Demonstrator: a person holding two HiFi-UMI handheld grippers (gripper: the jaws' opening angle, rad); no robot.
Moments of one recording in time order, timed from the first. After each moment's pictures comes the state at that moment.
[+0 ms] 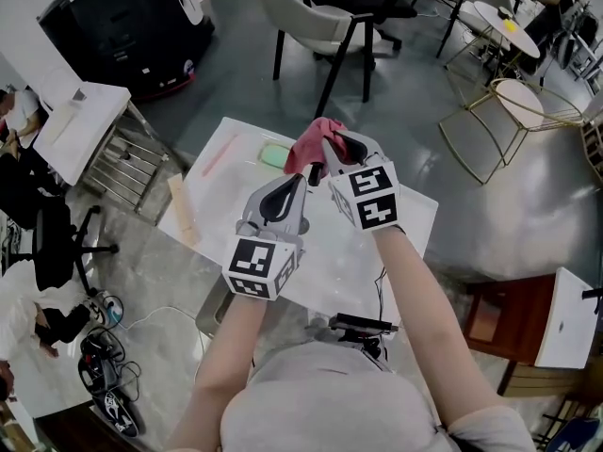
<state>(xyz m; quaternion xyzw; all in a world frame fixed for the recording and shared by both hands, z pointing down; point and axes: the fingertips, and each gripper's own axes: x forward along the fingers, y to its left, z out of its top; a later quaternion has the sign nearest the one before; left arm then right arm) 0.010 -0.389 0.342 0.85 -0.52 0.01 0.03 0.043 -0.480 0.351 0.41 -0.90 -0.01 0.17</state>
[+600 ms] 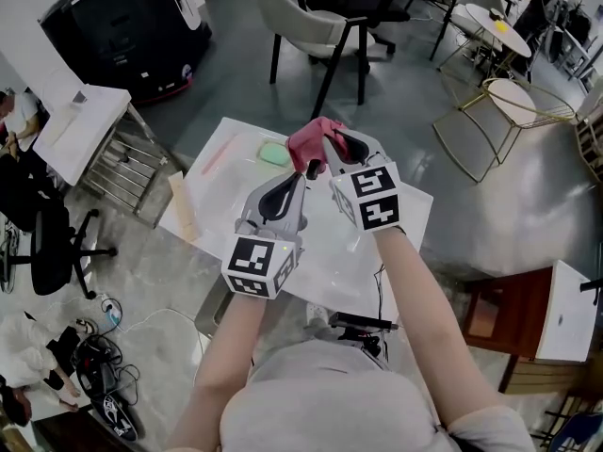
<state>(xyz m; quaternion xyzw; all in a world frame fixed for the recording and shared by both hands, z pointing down) 0.013 -0.367 0.328 0.86 -0.51 -0.01 0.02 0.050 -0.454 0.329 0.42 -0.89 -0.03 0.16</state>
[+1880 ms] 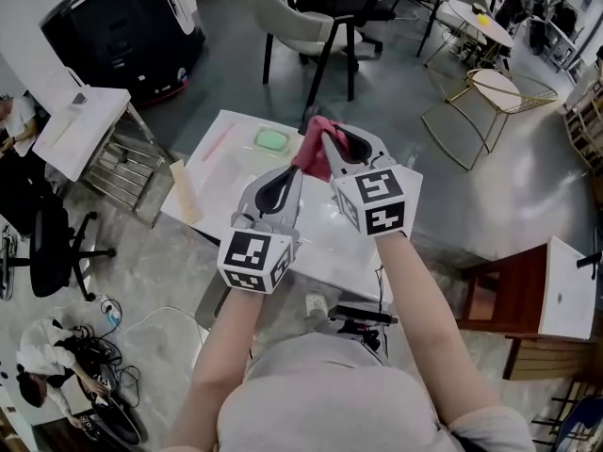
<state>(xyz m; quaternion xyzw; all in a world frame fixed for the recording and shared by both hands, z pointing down) 0.019 -0.306 0.305 0.87 -0.50 -0.01 0.00 0.063 -0.376 0.290 0.44 -0.89 -0.05 0.11</state>
